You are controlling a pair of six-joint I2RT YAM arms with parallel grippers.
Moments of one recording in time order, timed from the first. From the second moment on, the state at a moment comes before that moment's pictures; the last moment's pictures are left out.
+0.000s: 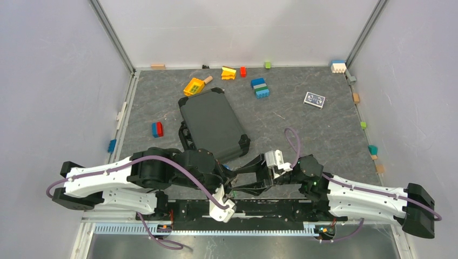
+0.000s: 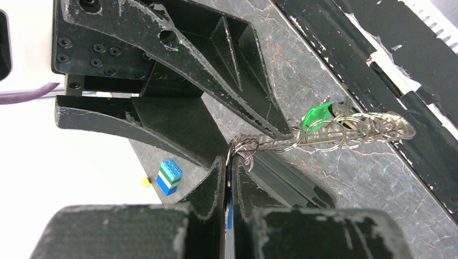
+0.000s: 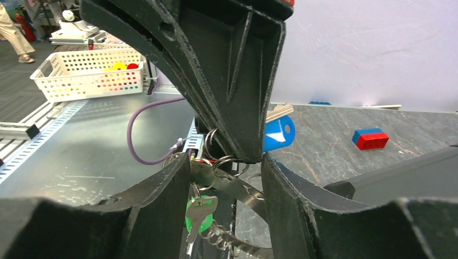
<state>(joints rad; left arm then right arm) -1.49 1.04 1.32 -0.94 0.03 1.05 1.18 0.80 0.40 0.66 -0.46 0.09</state>
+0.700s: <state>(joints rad) -1.50 1.04 1.32 -0.95 0.05 1.06 1.18 0.82 0.37 0.73 -0.50 0.12</state>
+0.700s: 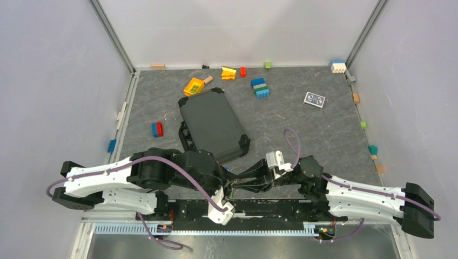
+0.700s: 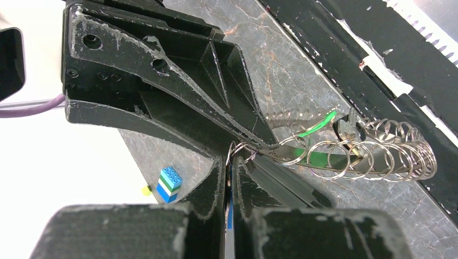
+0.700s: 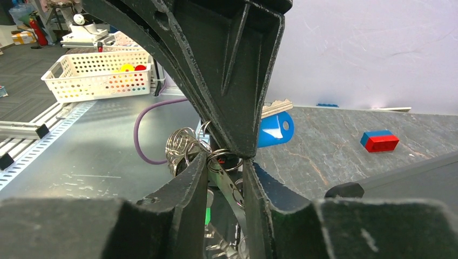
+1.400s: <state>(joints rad) -1.50 1.04 1.32 -0.94 -0.03 1.05 1.18 0.79 0.35 0.74 -0.44 0.10</state>
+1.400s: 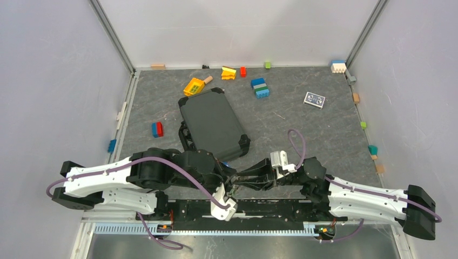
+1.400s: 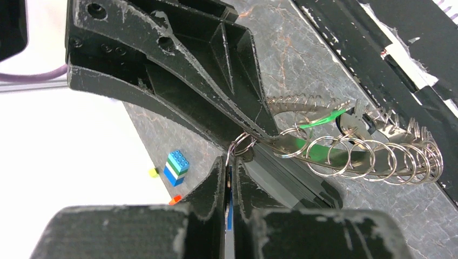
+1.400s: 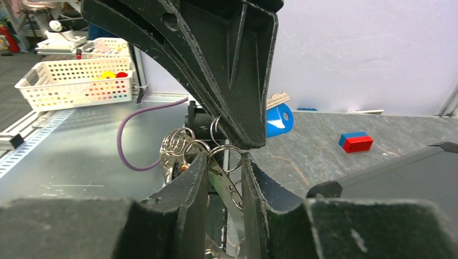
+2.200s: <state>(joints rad) -1.50 1.08 1.32 -0.83 -0.13 0.77 1.18 0.65 0.31 0.67 -0.32 -0.43</state>
